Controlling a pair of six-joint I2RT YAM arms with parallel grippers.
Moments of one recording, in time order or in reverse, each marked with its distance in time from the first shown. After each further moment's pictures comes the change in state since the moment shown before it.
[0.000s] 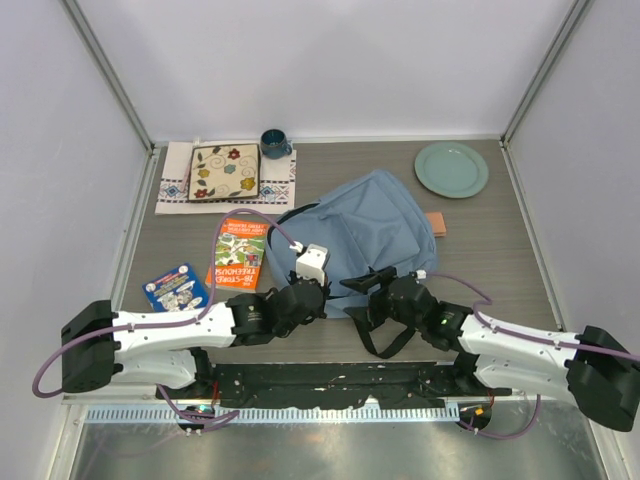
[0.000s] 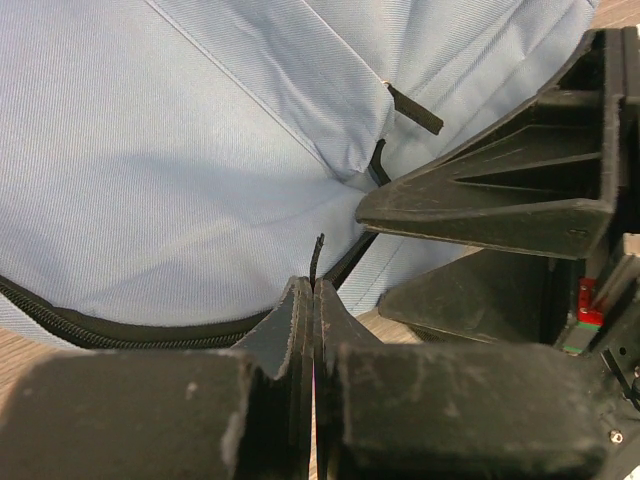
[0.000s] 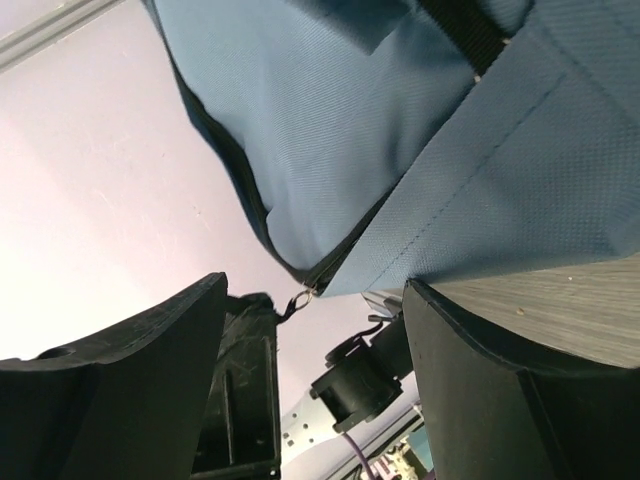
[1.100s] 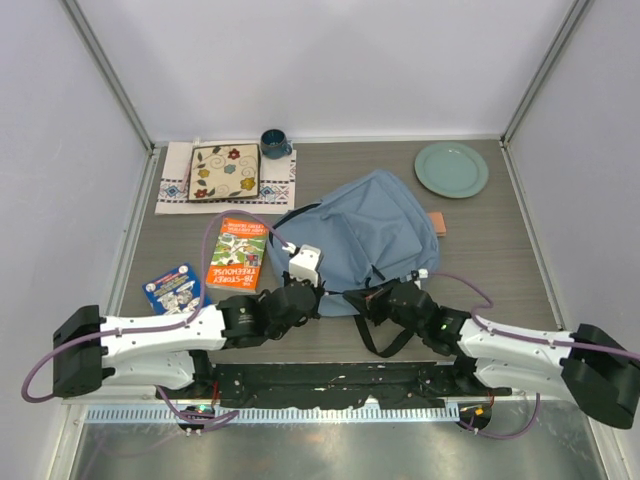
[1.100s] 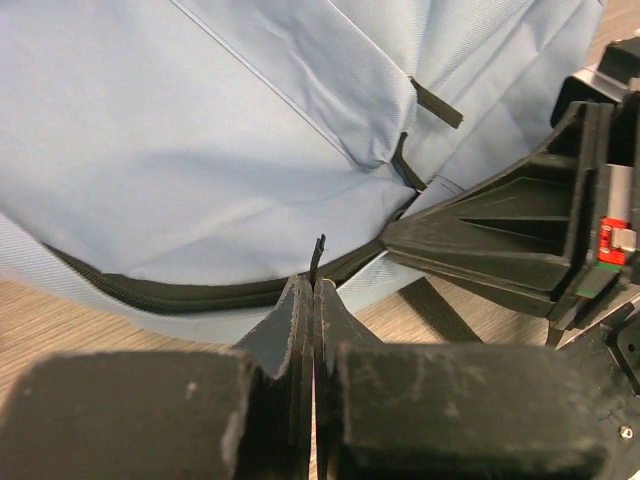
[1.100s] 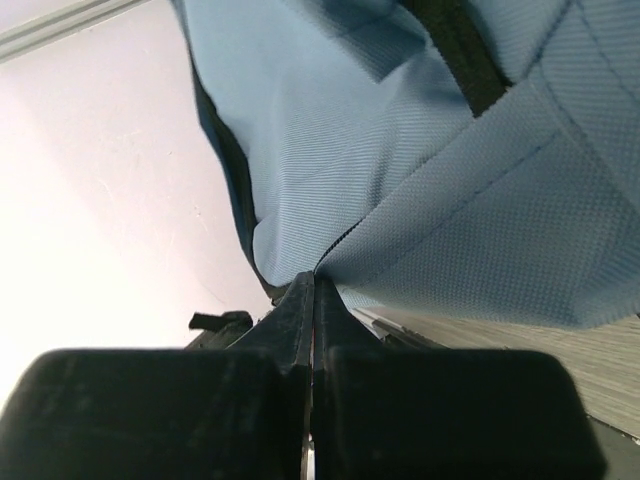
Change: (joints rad) left arm -0.006 -0.050 -0.021 -0.021 -0.012 0.023; right arm 0.007 0.071 -0.066 0.164 0.071 -0.042
